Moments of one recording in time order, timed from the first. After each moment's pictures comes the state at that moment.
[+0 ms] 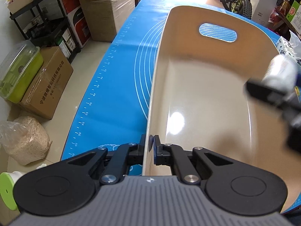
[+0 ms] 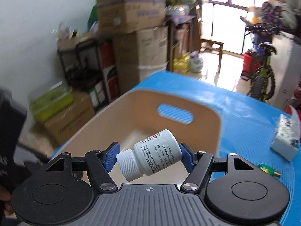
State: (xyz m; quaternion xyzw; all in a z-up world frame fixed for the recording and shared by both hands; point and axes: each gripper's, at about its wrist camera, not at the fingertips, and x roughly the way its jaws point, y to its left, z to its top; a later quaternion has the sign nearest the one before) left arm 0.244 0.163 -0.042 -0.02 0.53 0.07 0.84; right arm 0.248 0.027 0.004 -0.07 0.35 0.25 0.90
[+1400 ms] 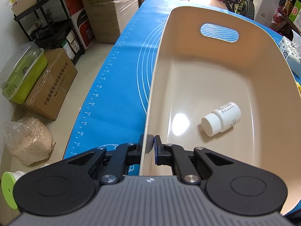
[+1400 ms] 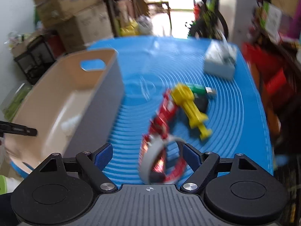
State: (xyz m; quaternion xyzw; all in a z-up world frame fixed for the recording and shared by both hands) left arm 0.242 0.159 -0.041 -0.02 0.53 0.08 0.84; right arm 0.210 -0.139 -0.029 0.03 0.46 0.10 0.88
